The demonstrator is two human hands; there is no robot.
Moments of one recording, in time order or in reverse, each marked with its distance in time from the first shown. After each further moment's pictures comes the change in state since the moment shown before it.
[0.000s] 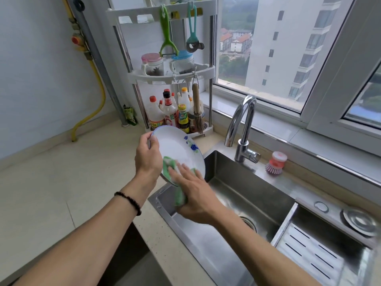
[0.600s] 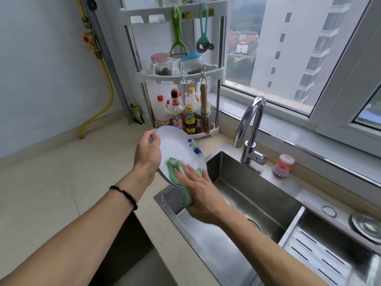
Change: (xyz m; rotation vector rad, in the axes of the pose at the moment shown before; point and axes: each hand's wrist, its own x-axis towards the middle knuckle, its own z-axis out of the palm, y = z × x) left_hand 0.014 0.006 -0.024 0.016 -0.090 -0.063; right_hand 0.003 -0.005 0.003 -0.072 -0.029 -0.018
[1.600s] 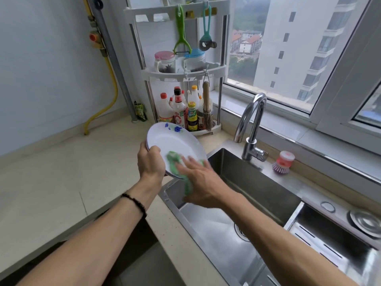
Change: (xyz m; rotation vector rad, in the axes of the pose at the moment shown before) left_hand -0.052 0.001 -0.002 -0.204 0.150 -0.137; right_hand 0.003 -0.008 -0.019 -0.076 -0.053 -0.031
